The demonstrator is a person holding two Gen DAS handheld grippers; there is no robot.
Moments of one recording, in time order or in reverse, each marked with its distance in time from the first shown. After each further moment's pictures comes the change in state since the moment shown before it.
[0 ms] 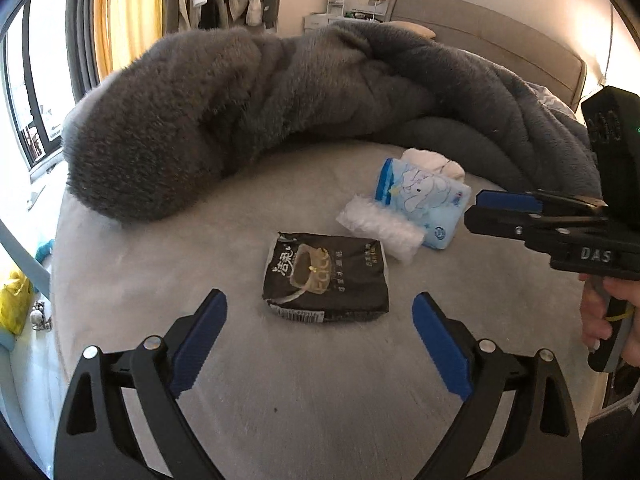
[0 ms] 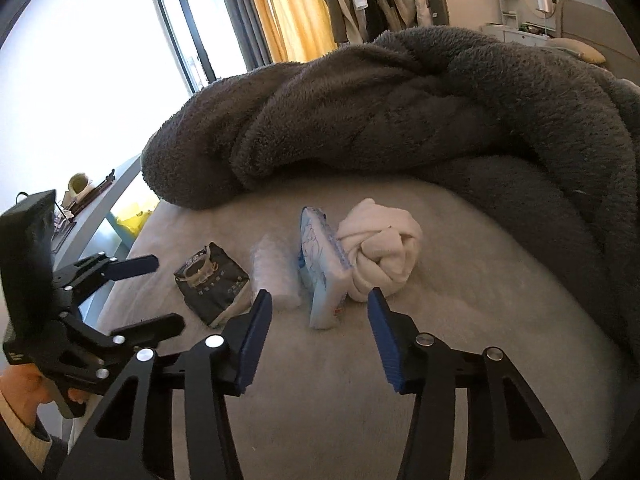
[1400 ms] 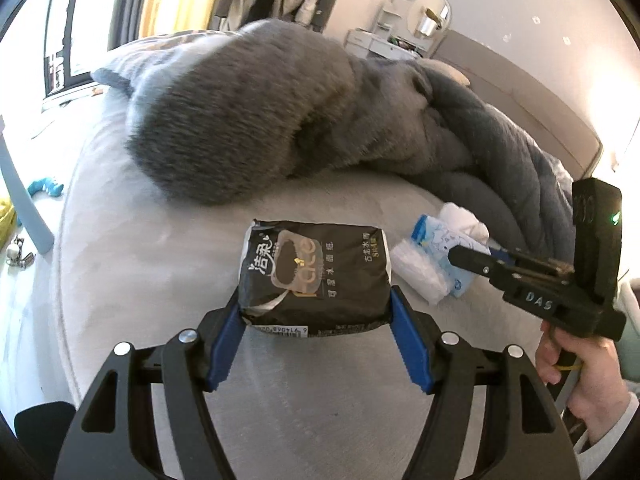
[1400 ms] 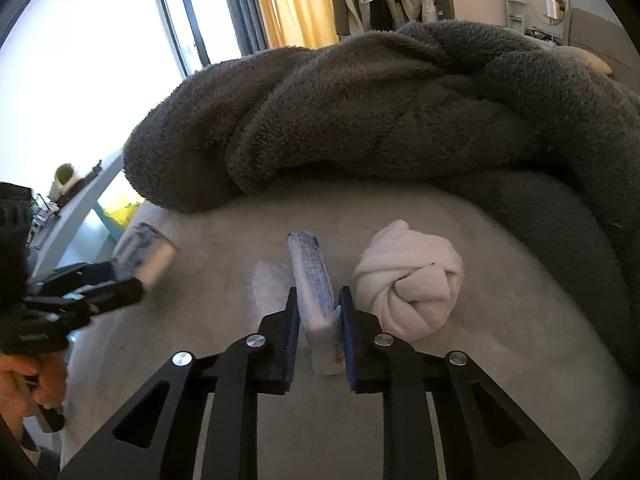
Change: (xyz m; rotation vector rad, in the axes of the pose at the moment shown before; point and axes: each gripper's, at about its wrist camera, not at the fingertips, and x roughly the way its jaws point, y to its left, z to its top) left arm -0.020 0.061 -0.003 -0.258 -0.056 -0.063; right arm 0.039 0.017 0.016 -0.032 0.038 -0.077
